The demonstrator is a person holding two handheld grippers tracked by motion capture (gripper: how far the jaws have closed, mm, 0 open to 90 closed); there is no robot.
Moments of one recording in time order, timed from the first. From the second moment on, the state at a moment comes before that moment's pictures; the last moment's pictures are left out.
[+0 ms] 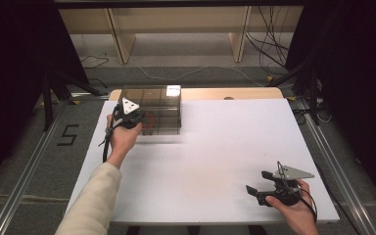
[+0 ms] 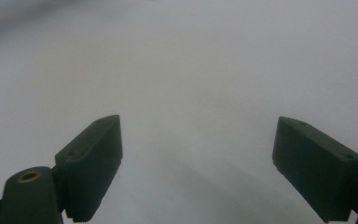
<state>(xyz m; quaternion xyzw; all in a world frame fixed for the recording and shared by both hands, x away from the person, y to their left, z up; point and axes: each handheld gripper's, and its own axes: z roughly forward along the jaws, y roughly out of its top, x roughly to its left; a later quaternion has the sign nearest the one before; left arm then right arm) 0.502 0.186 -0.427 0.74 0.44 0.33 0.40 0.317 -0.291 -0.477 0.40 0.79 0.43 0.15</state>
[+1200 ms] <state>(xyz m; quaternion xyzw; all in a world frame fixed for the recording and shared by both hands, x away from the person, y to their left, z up) 0.503 0.177 -0.439 0.75 0.41 0.34 0.38 0.318 -0.292 -0.477 0.40 0.79 0.44 0.15</state>
